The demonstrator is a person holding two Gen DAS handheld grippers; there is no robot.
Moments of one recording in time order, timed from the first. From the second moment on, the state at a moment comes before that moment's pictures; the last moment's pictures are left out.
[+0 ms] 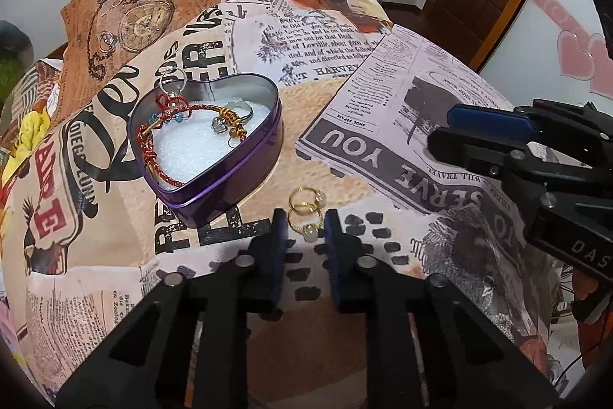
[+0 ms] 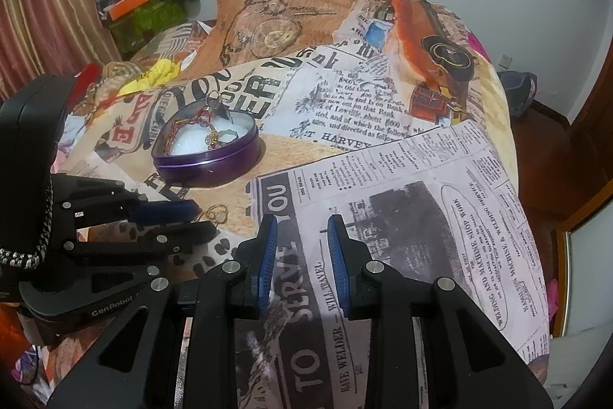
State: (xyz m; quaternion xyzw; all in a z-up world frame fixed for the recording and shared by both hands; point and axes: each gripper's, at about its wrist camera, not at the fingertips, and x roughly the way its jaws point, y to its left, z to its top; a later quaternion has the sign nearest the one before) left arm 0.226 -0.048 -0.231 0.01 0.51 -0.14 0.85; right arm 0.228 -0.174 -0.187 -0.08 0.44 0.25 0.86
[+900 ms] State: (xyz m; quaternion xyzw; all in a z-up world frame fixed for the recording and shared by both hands) left arm 0.207 0.016 -0.215 -0.04 0.47 -0.10 0.88; right arm 0.237 -0.100 -0.220 -0.14 0.49 0.30 0.81
